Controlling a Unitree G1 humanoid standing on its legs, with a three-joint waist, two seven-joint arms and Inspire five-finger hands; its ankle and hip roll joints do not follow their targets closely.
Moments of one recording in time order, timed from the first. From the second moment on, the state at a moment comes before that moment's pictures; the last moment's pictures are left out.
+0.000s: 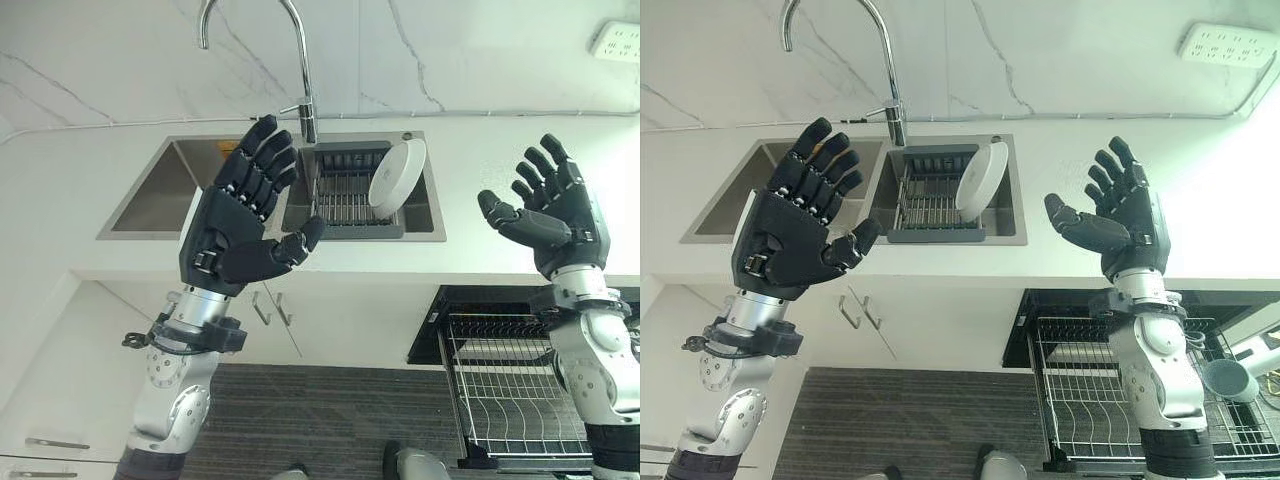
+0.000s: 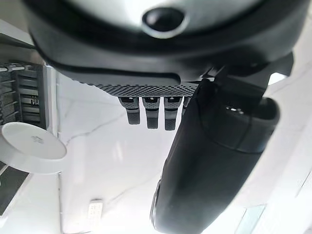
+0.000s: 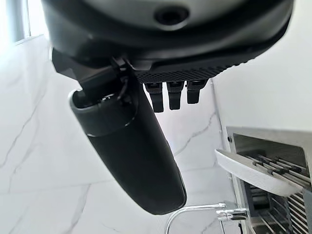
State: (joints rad) left arm -0.06 0.45 -0.02 -0.32 -0.66 -0.22 -0.19; right arm -0.19 -0.57 -0.12 -0.19 0.68 0.06 -0.18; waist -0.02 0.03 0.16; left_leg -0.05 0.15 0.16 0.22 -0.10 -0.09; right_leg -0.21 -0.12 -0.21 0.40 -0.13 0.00
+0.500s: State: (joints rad) left arm -0.08 0.53 -0.11 -0.28 -0.66 -0.15 -0.29; right arm -0.35 -0.60 -0.02 0.06 0.77 0.09 -0.19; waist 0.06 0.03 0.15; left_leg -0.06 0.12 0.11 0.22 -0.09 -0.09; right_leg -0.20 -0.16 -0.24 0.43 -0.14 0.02
